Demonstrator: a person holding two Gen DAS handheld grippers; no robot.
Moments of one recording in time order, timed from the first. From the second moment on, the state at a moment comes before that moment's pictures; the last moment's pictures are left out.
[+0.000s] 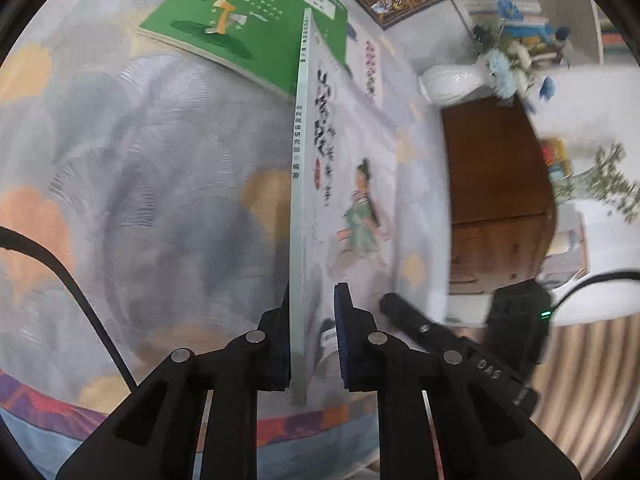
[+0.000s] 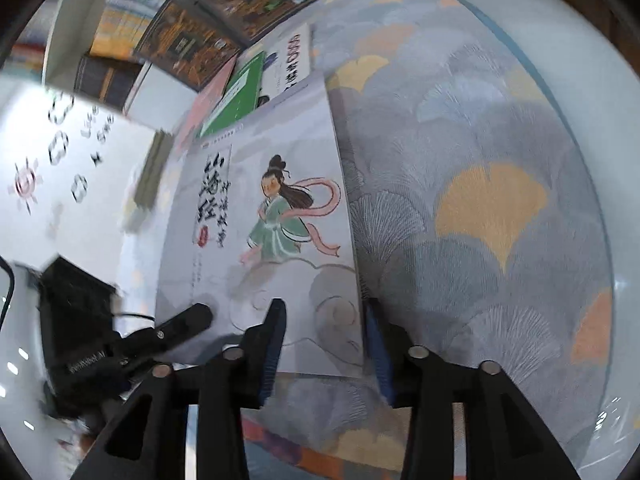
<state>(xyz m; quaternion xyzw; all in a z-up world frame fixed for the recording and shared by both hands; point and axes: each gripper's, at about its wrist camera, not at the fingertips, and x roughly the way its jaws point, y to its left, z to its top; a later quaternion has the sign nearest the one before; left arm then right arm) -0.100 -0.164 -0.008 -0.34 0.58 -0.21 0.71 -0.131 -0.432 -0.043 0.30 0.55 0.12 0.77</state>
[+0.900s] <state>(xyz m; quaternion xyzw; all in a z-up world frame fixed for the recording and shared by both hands) -0.078 -0.157 0.004 -0.35 0.61 -0.22 0.68 -0.117 -0.436 -0.019 0.36 0.53 0.15 0.75</state>
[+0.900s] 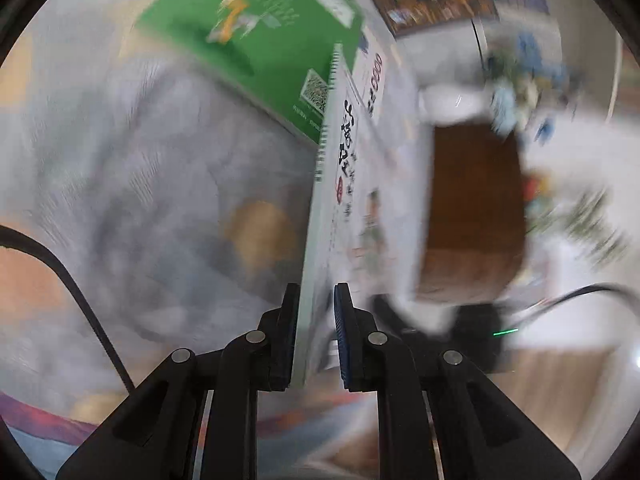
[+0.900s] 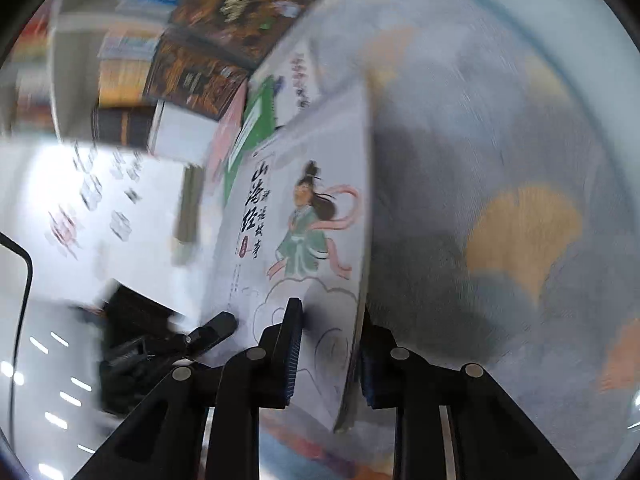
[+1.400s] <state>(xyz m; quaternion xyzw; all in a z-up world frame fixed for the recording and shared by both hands) -0.085 -0.149 0.071 -0.22 0.55 -0.28 0.75 -0.152 -0.344 0.056 0.08 0.51 0.16 0.84</state>
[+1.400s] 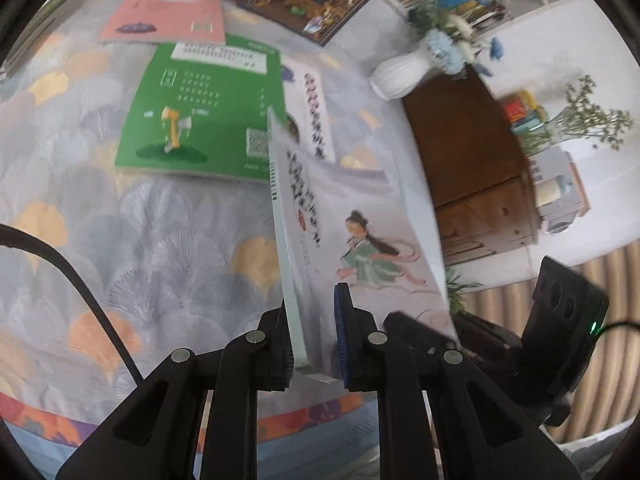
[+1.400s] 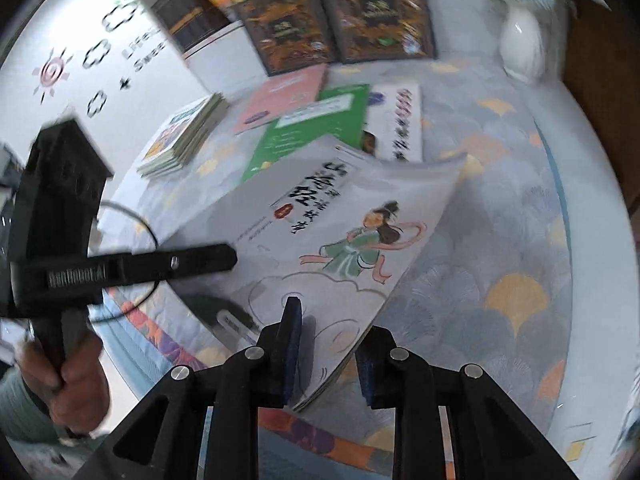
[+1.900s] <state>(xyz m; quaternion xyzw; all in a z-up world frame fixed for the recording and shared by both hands) -0.050 0.011 0.134 -0.26 0.46 -0.23 0.82 -0.085 -0.197 0.129 0.04 0.44 0.23 0.87</state>
